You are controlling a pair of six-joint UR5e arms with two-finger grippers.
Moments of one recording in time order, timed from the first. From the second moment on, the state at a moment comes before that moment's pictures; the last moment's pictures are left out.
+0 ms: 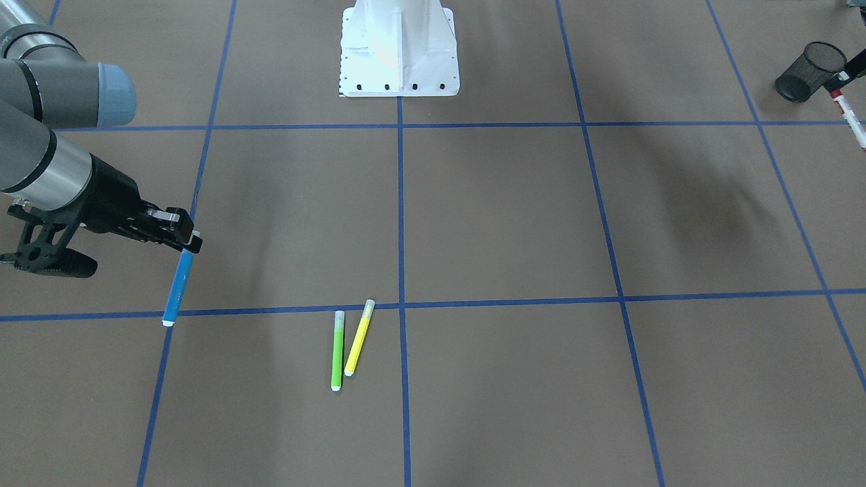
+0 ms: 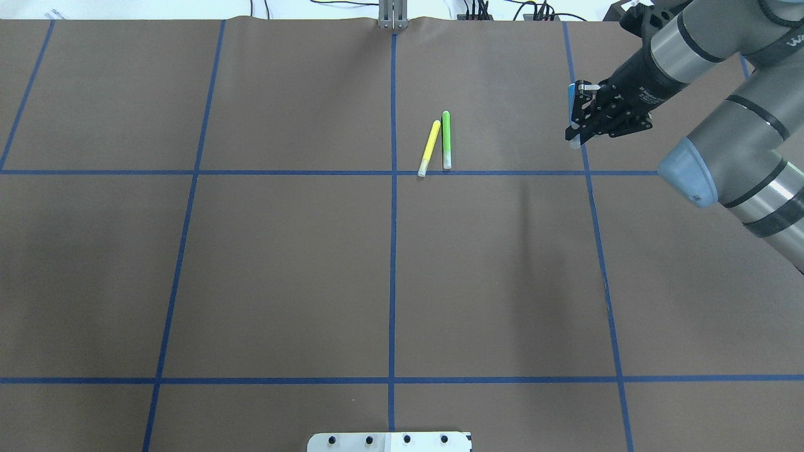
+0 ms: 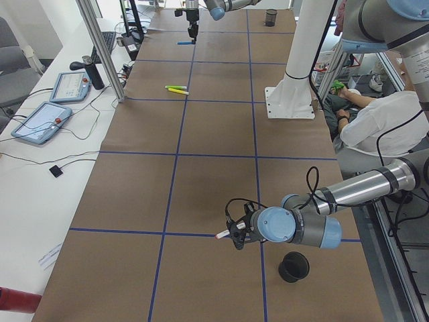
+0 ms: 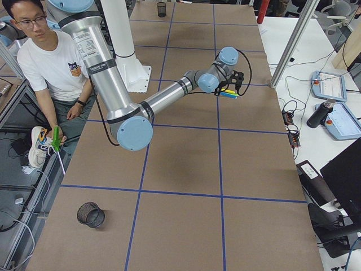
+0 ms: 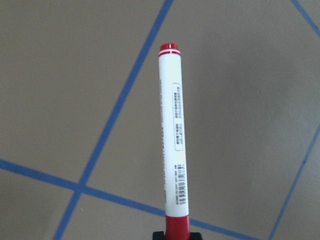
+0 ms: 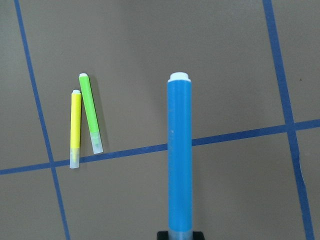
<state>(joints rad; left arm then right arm) -1.63 -1.06 -1.71 -2.08 -2.68 -0.48 1.03 -1.15 1.69 -1.32 2.44 1.13</state>
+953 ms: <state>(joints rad) -1.62 -1.16 -1.69 -1.48 -2.49 0.02 1.03 -1.15 1.70 -1.32 2.44 1.13</state>
